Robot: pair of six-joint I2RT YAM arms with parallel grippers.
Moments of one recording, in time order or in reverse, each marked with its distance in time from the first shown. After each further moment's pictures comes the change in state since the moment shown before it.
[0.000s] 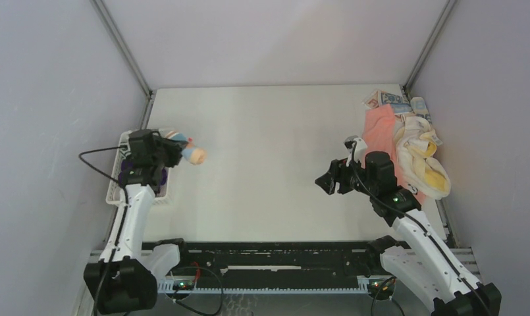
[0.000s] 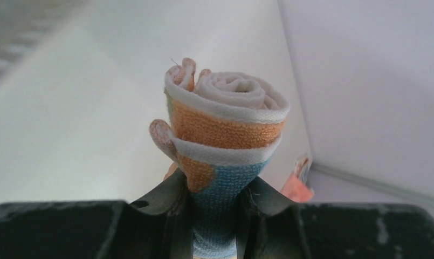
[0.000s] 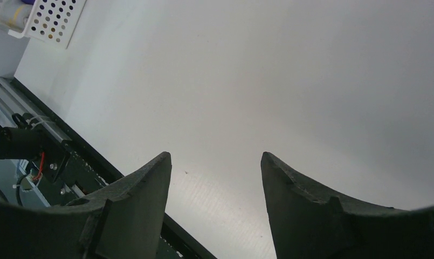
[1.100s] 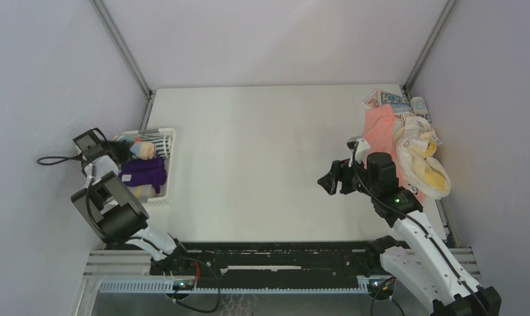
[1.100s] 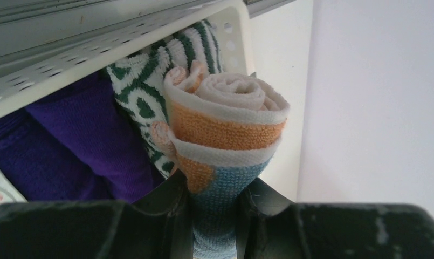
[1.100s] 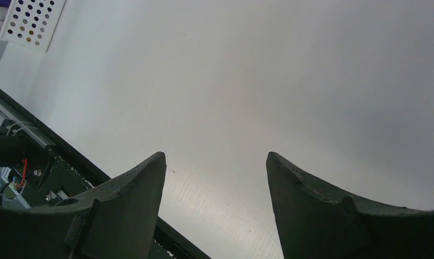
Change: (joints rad) left arm 0.645 0.557 0.203 0.242 0.214 0.127; right arm -0.016 -0.021 0.002 -0.042 0.044 -0.025
